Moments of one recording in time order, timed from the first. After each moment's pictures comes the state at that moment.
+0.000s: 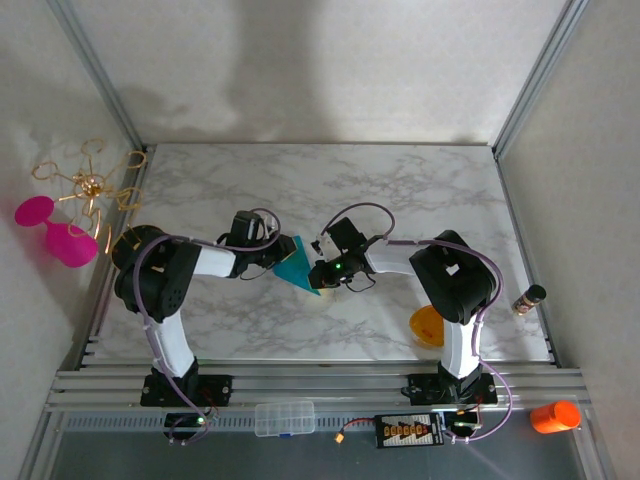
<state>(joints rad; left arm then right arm) -0.33 1.86 0.78 0.35 0.51 -0.94 0.71 1.92 1.04 -0.21 -0.56 0.40</state>
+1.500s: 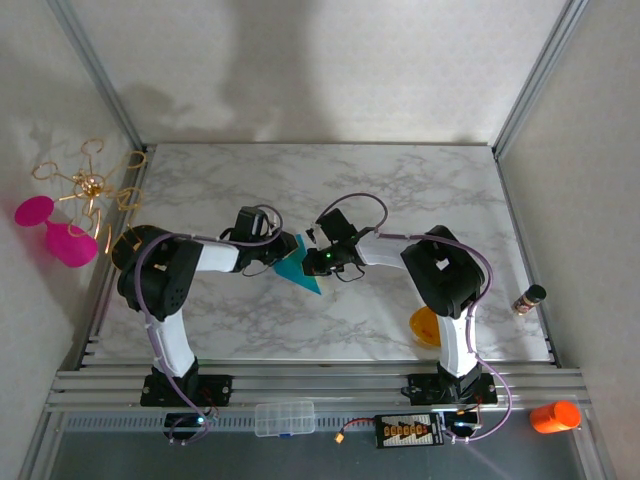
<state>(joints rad) -0.35 1.86 0.84 0.25 0.47 -0.94 0.72 2.00 1.18 -0.21 -0.46 0.48</state>
